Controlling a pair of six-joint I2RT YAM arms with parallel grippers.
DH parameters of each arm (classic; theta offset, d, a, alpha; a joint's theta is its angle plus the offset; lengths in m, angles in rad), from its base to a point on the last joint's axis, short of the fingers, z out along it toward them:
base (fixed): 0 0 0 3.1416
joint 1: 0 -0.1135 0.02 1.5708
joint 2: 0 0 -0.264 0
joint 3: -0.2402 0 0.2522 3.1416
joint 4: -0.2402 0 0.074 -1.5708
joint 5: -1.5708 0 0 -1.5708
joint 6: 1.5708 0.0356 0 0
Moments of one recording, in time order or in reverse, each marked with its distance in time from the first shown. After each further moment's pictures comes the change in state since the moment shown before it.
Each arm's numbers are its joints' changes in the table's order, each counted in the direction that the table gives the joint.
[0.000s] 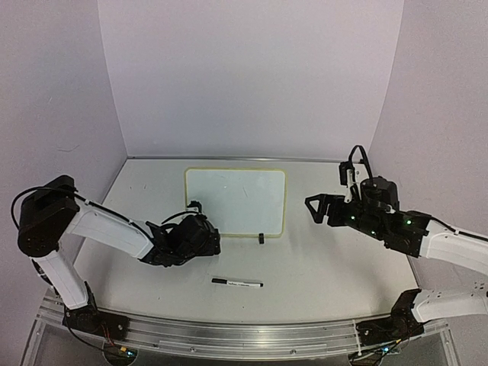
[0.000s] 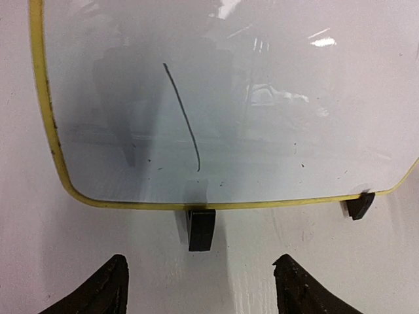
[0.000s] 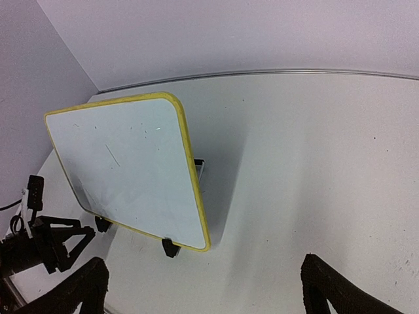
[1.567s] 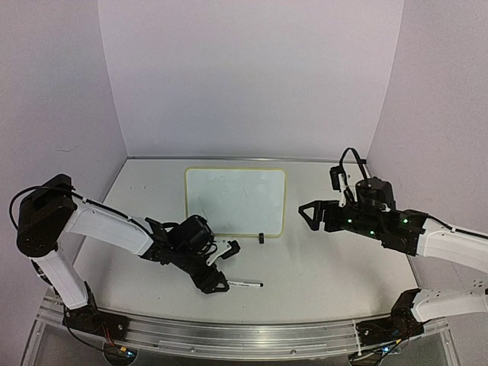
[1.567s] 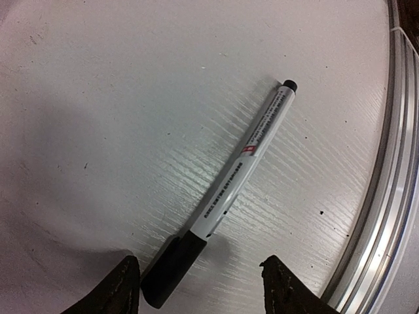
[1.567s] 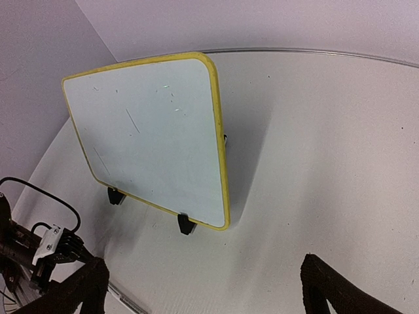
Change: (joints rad) left arm -0.007 -0.012 -0.027 -0.248 -0.814 0.731; right arm 0.000 0.032 -0.008 -0.029 0.121 -0.022
